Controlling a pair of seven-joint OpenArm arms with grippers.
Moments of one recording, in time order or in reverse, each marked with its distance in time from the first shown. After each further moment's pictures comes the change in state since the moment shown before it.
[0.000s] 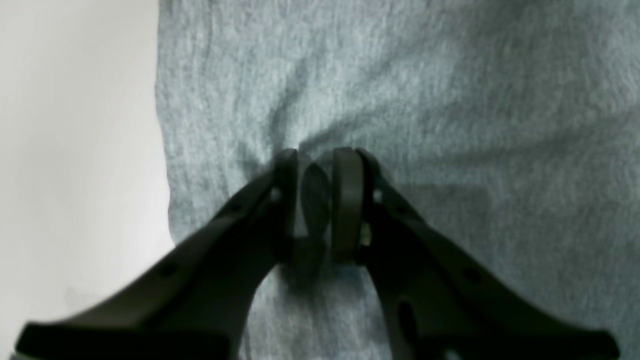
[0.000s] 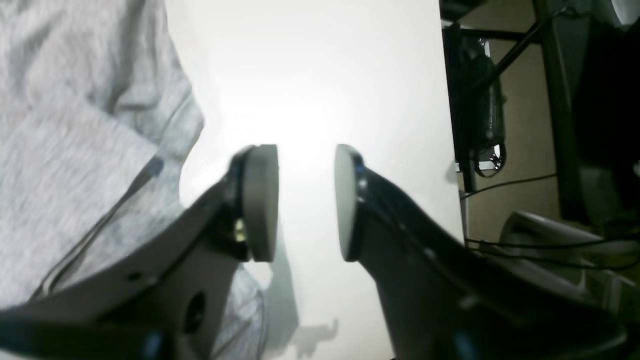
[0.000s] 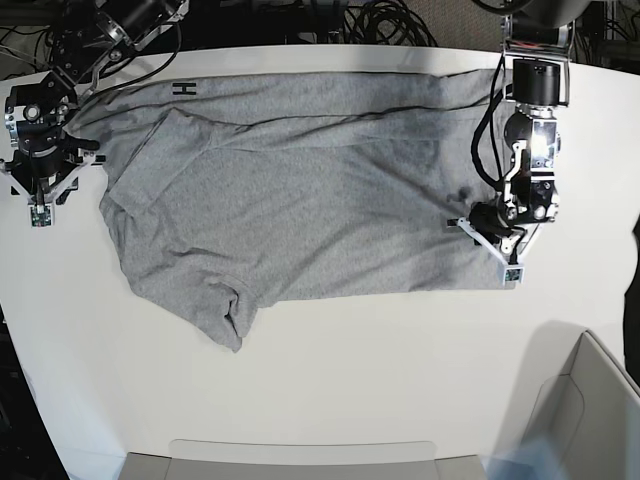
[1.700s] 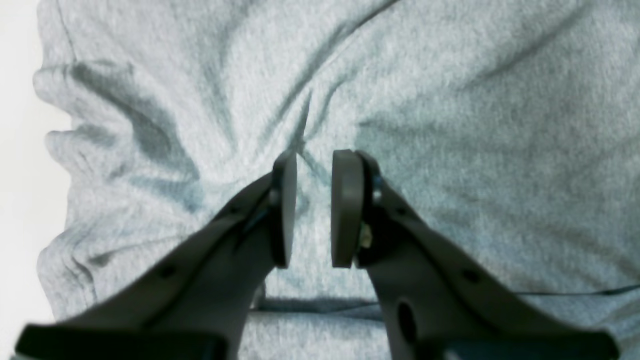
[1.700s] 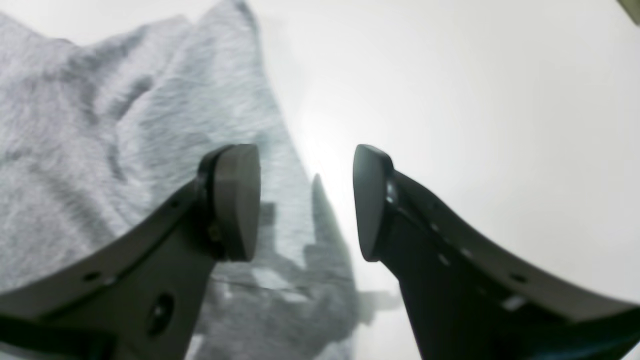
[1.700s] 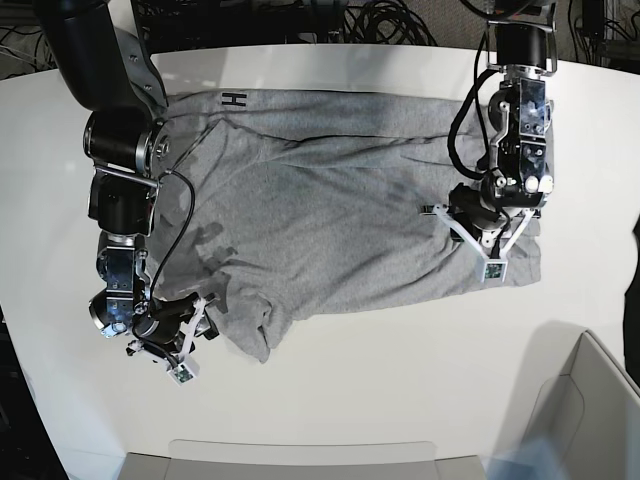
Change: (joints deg) left arm 6.1 5.2 -0.4 25.2 1.0 0.8 12.2; right arm 42.4 7.0 -31.4 -73.9 -7.4 0.0 25.4
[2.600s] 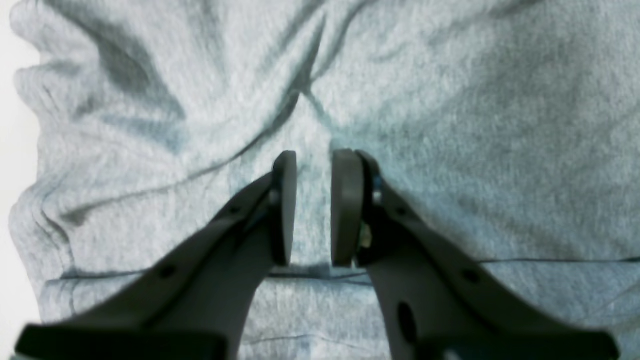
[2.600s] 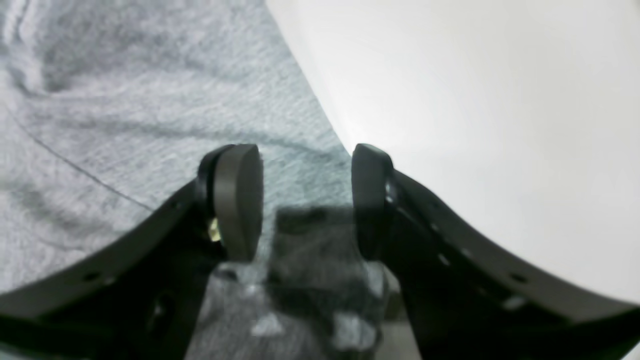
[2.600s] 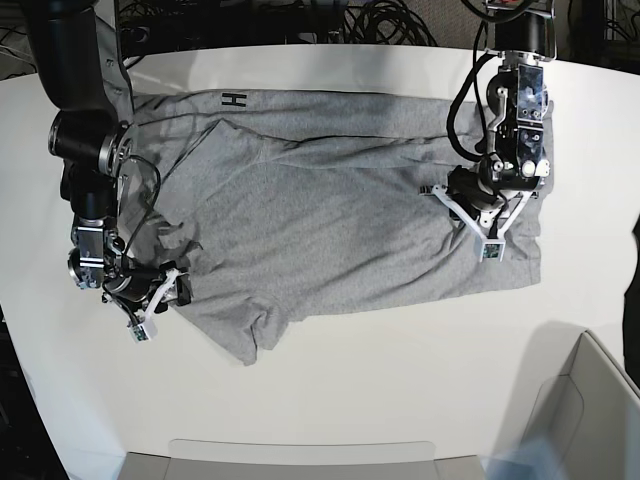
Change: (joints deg) left arm 3.5 0.0 -0.1 0.2 0.0 0.1 0.0; right arm -0.5 8.6 -0.2 -21.3 5.0 -6.6 12.9
